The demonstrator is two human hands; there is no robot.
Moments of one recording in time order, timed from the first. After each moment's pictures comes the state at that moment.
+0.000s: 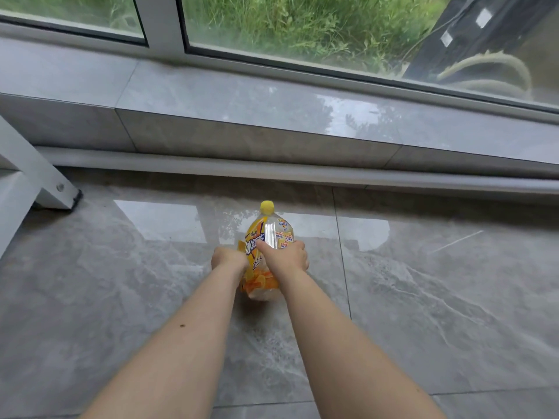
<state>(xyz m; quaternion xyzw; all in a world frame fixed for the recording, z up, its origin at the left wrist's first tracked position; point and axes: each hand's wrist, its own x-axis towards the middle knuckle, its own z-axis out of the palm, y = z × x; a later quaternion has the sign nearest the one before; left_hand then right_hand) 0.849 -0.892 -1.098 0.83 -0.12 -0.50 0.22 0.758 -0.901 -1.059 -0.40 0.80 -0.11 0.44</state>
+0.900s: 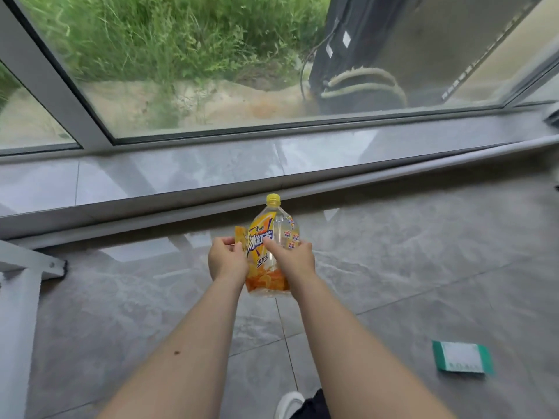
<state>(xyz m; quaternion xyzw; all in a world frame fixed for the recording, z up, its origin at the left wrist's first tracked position) 0.708 -0.880 -0.776 0.80 -0.22 -0.47 0.30 0.607 -0.874 -0.759 -0.23 0.79 -0.25 0.51</state>
